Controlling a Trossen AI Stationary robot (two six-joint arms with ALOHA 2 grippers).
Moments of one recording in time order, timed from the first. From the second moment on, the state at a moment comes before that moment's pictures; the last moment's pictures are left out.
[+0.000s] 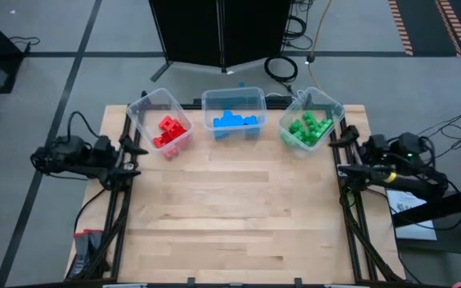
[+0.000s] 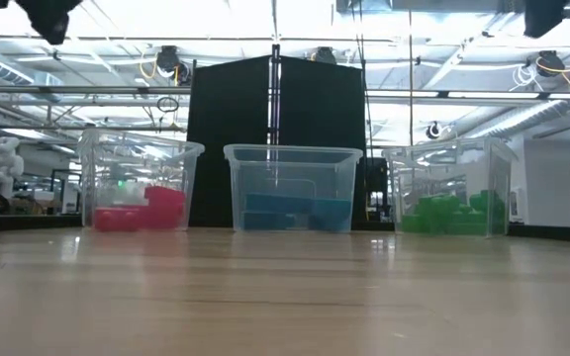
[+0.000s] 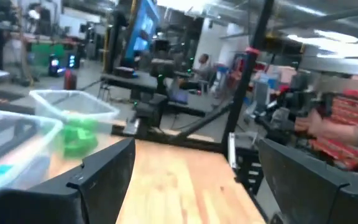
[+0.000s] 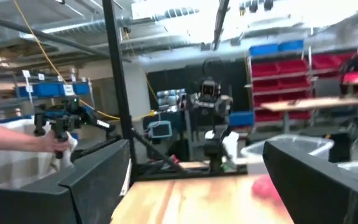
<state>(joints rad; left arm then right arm) -0.21 0.01 0.52 -0.41 -0.10 -0.20 -0.21 0.01 0.51 -0.24 -0.32 0.22</state>
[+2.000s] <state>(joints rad) -0.21 0.09 0.01 0.03 -0.15 -0.20 0.13 0.03 0.01 0.03 -0.07 0.20</state>
